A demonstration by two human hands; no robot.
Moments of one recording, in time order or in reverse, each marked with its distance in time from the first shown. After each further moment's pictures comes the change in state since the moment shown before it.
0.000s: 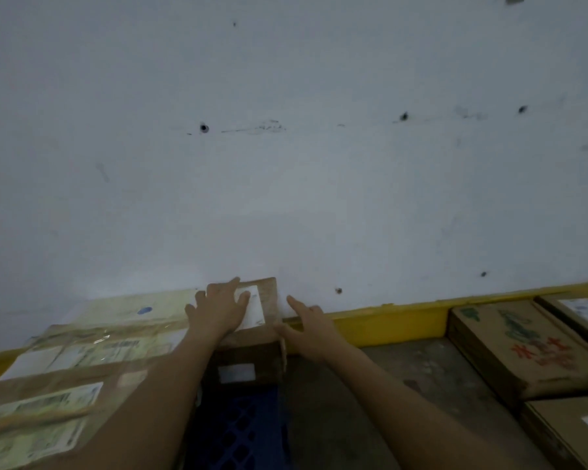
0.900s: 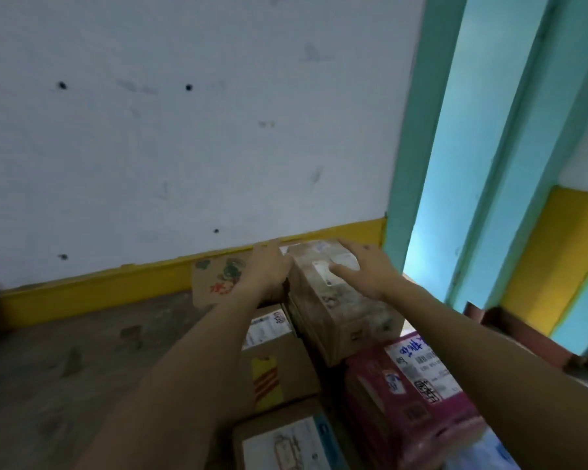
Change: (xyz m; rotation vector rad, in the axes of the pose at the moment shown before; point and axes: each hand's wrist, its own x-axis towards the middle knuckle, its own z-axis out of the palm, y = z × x) left_hand -0.293 0.569 0.150 -0.439 -0.233 0.469; right_hand -0.349 0.385 -0.430 -0.304 0.369 0.230
